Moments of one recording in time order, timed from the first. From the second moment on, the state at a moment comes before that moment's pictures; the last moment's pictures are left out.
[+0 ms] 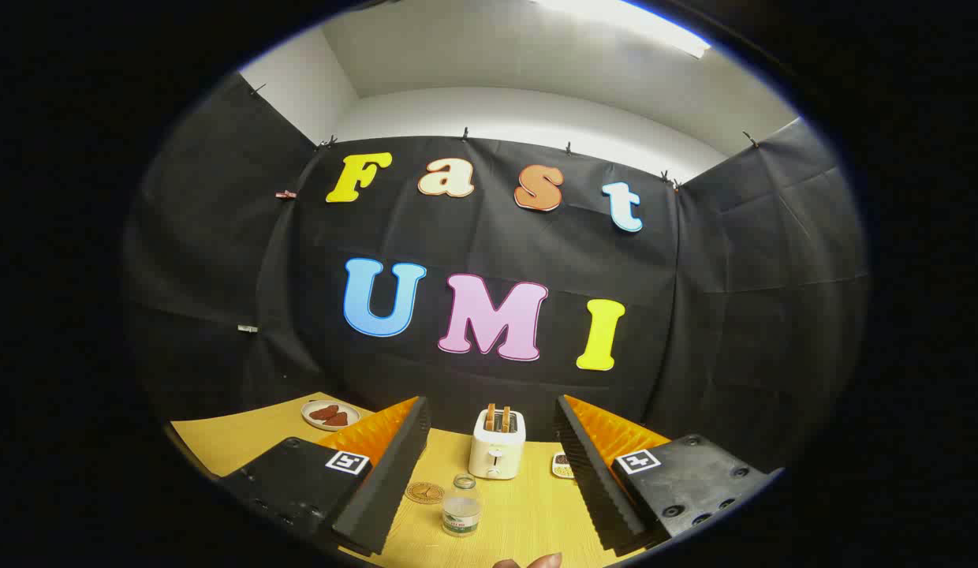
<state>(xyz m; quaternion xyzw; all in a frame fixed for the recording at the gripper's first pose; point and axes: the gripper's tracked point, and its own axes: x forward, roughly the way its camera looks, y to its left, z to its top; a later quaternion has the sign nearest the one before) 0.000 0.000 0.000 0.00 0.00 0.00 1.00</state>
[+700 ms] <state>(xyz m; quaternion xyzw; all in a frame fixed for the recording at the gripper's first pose) -0.001 0.020 0.000 0.00 0.00 0.02 1.00</state>
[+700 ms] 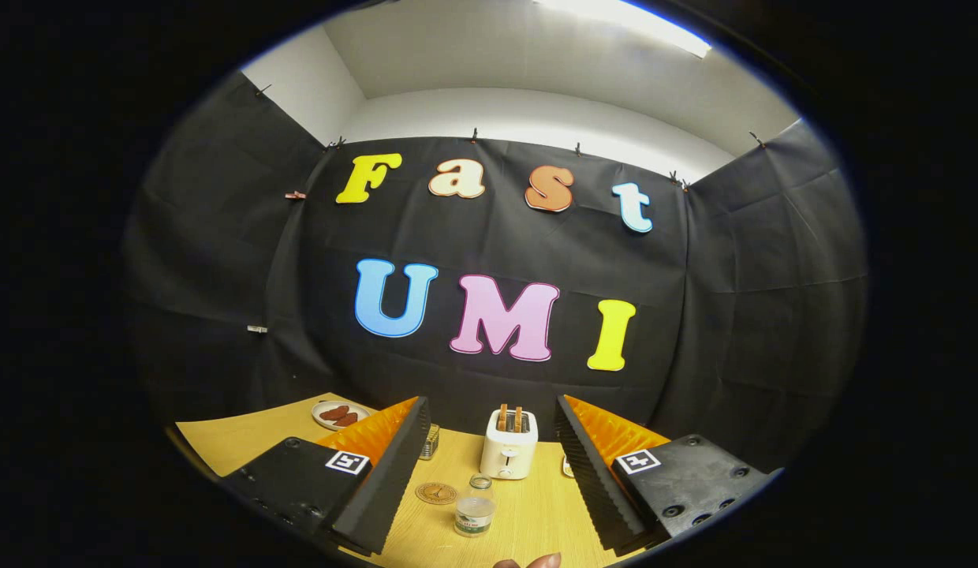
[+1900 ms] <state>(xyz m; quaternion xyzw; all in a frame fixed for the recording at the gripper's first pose) 0.052 0.031 -0.245 0.02 0.06 0.03 1.00</state>
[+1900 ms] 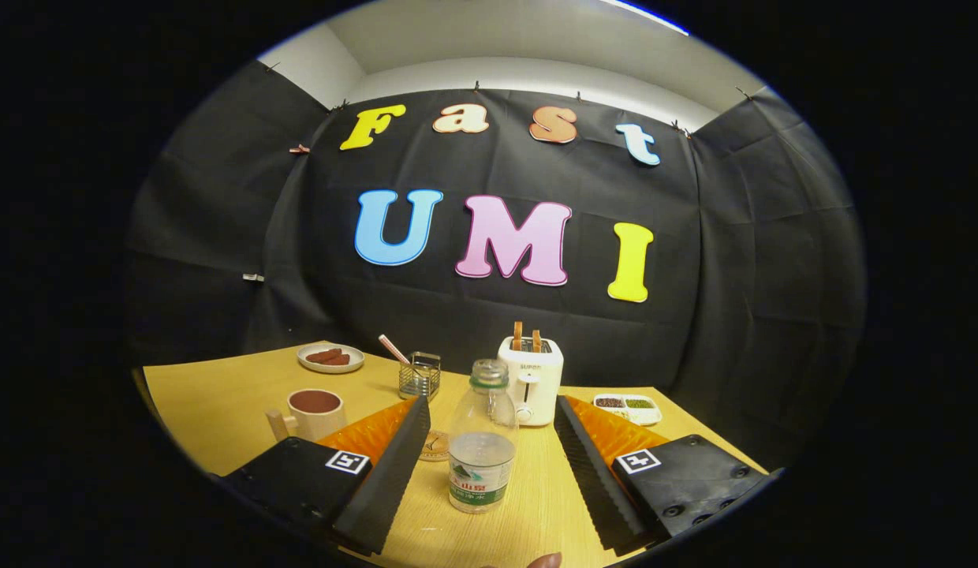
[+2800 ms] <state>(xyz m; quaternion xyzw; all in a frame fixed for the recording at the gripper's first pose) 0.102 0.041 -0.336 0.02 0.15 0.00 0.99</state>
